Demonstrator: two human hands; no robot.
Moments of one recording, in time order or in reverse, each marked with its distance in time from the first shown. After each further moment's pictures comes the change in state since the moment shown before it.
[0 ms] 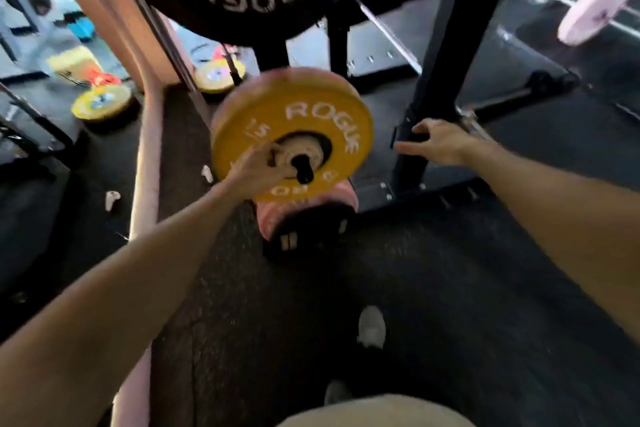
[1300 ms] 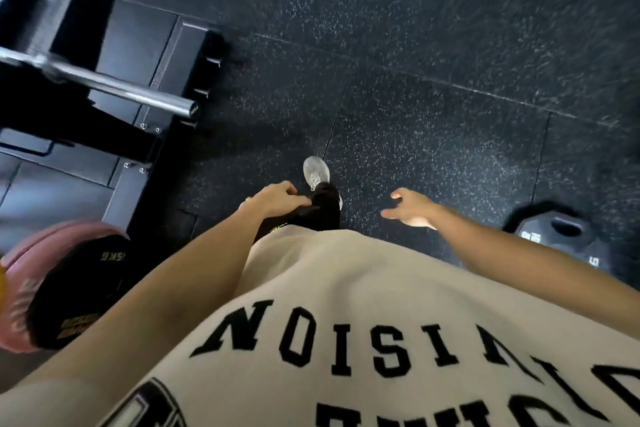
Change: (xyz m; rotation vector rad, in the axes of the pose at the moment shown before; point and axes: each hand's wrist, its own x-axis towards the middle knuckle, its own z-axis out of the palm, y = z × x) left_hand -0.145 0.392 0.623 0.677 -1.133 0.145; right_hand -0.381 0.646 0.058 0.673 -0.174 0.997
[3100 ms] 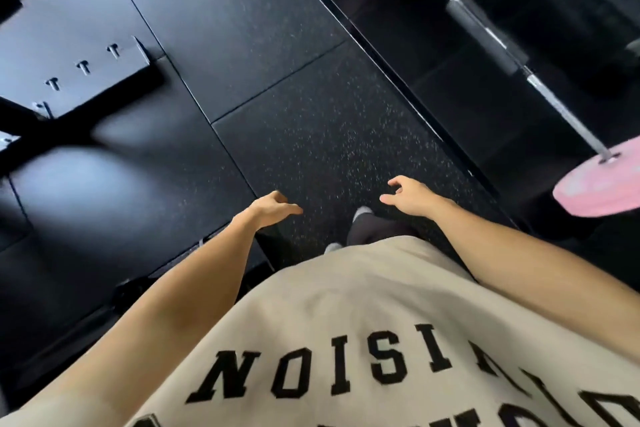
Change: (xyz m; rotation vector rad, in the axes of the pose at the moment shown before) left_hand 0.554 0.124 -1.081 -0.778 0.228 -0.278; right_hand 0.633 -1.114 -0.696 -0.509 -0.102 -0.357
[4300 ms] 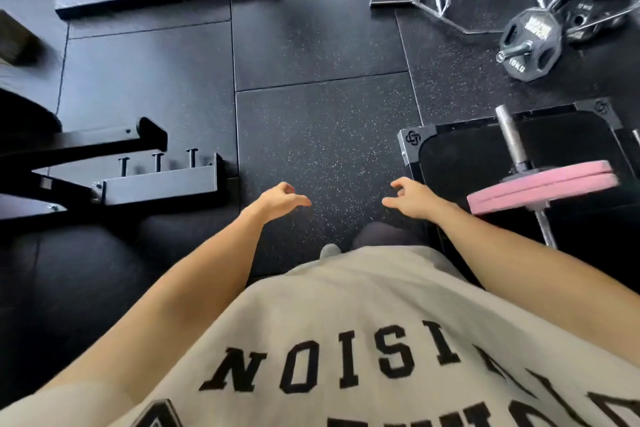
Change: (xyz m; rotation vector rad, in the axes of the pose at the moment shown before) left_hand 0.409 0.281 -0.730 -0.416 0.259 -0.074; right_hand 0.557 -0.739 -0.396 -0.360 -0.149 -0.278
